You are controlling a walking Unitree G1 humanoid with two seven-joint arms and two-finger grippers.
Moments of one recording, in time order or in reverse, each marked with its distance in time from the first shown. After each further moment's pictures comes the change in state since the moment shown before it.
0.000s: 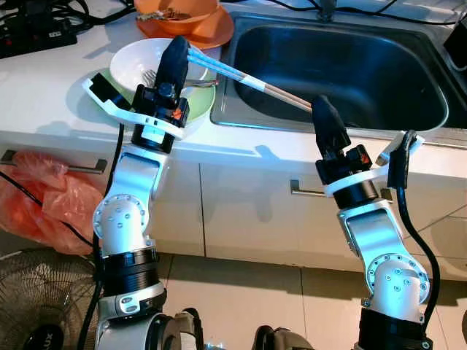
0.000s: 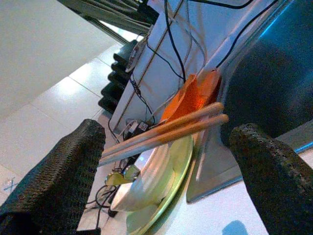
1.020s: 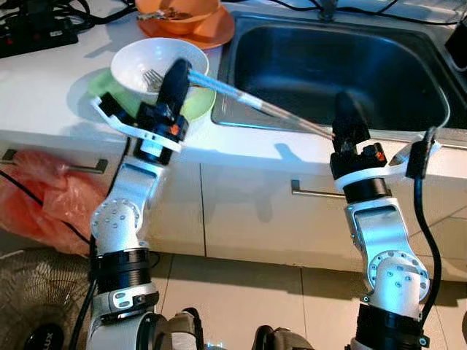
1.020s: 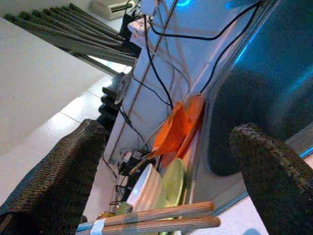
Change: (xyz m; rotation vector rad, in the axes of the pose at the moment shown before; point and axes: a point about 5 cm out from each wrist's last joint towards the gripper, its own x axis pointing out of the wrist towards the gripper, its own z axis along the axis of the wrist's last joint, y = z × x) left arm -0.013 0.028 -0.001 -0.099 0.061 -0.003; right arm 0.002 -0.007 0.013 0.075 -0.128 -0.064
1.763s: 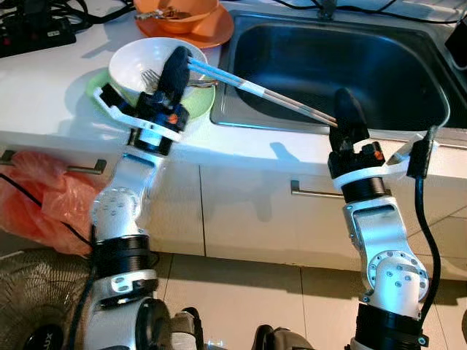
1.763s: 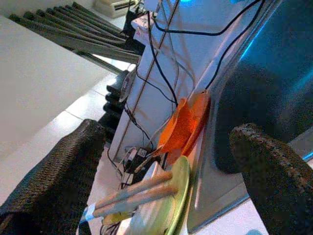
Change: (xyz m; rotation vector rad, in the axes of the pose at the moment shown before) left arm 0.011 -0.002 0.012 -0.053 0.006 -0.044; right arm 0.001 0.003 -0.003 0.016 0.014 0.017
